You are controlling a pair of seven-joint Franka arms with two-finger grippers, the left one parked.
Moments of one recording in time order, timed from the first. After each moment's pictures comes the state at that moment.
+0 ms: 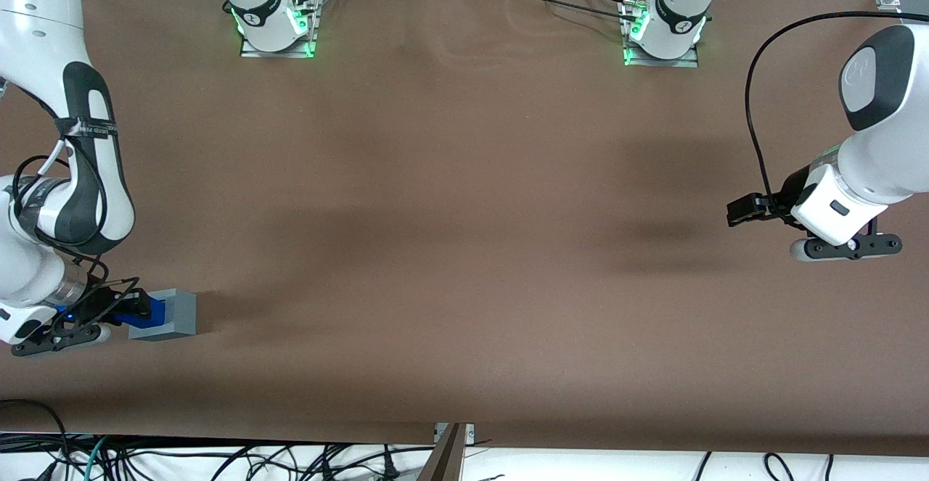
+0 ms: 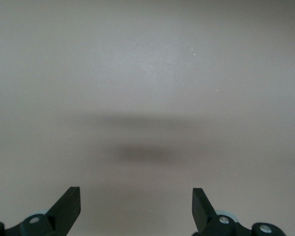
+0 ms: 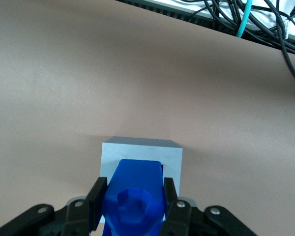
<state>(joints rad) -0.12 0.77 -0.01 -1.27 0.00 2.19 -0.37</state>
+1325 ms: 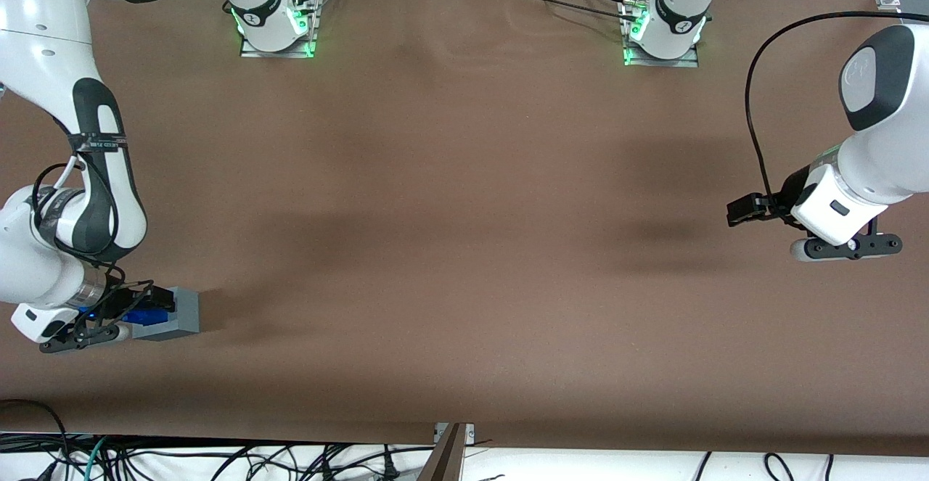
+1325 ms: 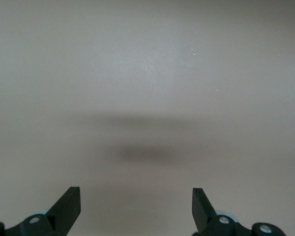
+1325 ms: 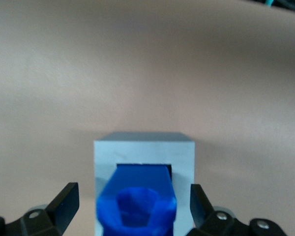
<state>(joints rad) -0.12 0.81 0.00 -1.27 0.04 2.19 -0.37</state>
